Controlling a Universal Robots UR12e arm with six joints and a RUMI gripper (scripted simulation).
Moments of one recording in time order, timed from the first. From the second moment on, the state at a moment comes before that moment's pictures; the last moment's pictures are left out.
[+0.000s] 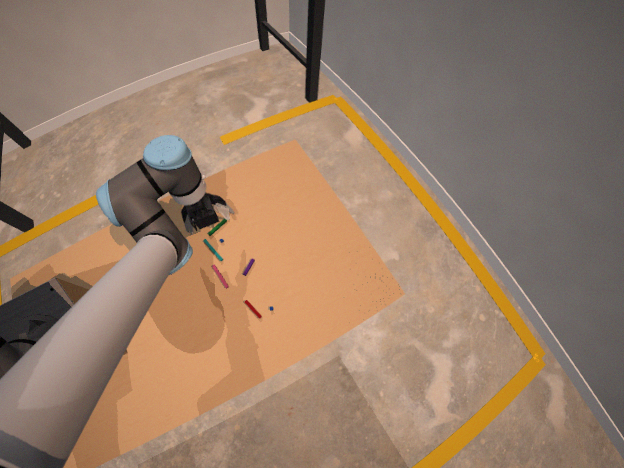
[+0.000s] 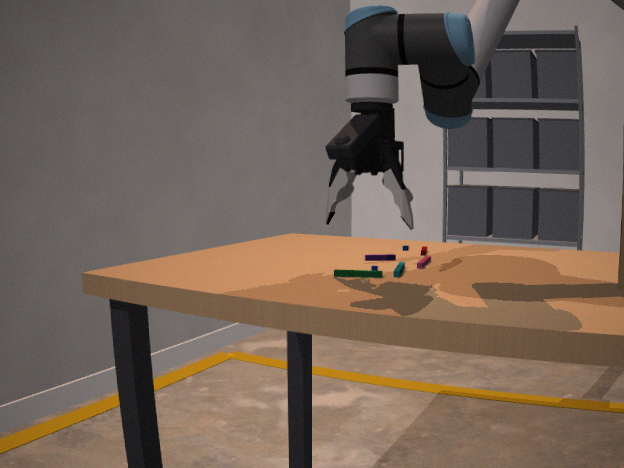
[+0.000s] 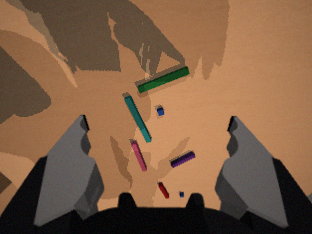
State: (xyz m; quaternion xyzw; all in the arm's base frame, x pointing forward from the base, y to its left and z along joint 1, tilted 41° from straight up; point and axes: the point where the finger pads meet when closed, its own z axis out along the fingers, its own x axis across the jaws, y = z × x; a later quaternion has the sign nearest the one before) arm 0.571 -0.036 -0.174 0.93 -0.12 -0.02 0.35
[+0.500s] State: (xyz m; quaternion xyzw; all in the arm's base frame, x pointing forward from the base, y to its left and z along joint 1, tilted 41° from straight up) arm 0.580 -0.052 -0.161 0.90 -0.26 0.03 0.34
